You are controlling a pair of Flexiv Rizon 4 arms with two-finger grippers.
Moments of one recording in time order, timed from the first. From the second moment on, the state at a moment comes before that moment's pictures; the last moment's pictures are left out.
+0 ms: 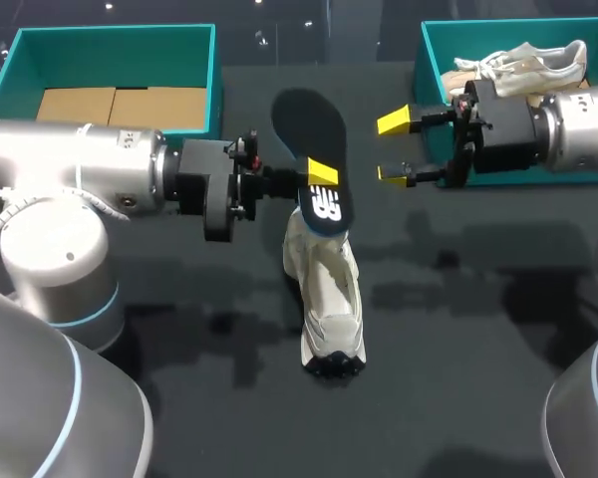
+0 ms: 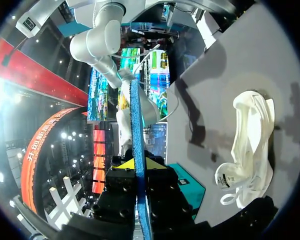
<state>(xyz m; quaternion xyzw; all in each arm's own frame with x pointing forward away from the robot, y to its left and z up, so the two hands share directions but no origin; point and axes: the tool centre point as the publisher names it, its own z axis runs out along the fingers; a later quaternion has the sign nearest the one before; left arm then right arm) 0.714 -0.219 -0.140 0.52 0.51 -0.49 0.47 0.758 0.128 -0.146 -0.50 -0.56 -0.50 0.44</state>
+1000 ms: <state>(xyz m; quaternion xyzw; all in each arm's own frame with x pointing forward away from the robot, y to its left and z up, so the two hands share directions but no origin) 0.730 -0.248 -0.162 0.54 0.51 -0.50 0.46 0.766 0.162 -0.172 -0.46 -0.58 -0.49 0.46</state>
